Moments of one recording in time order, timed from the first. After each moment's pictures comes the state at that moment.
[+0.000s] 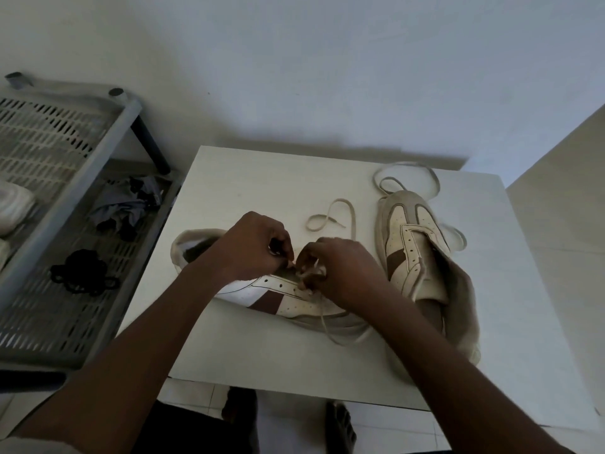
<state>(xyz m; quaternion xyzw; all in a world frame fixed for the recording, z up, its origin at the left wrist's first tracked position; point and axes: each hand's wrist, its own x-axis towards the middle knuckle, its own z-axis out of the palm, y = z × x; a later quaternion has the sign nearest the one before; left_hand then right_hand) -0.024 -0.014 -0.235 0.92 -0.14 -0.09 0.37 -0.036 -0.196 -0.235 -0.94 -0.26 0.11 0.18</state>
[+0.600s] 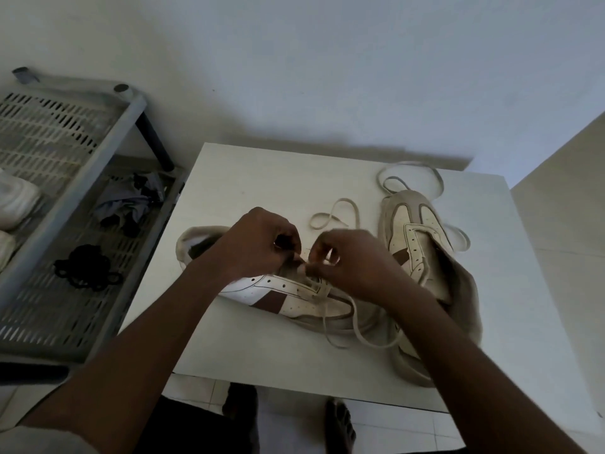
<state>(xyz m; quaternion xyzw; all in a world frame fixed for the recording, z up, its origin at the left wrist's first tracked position) -0.025 -0.014 -0.234 0.92 -0.16 -0.07 0.35 -0.031 -0.204 -0.225 -0.93 -0.18 0.15 0.28</state>
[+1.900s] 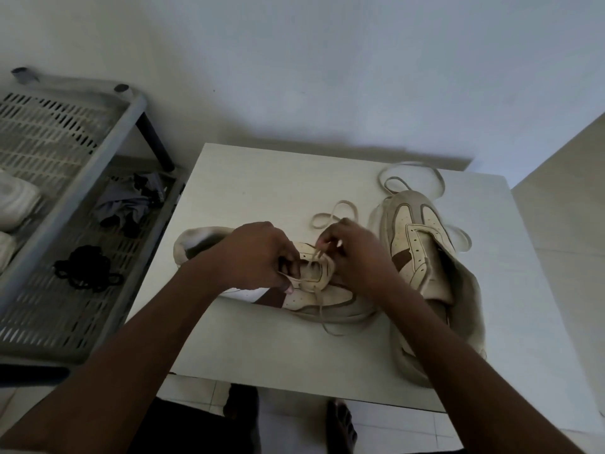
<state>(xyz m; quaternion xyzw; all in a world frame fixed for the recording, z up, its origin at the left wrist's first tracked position) -0.035 -0.017 -0.210 0.94 -0.20 -0.18 0.19 -0.020 -0.206 -0.252 -0.93 -0.16 0.06 0.34</state>
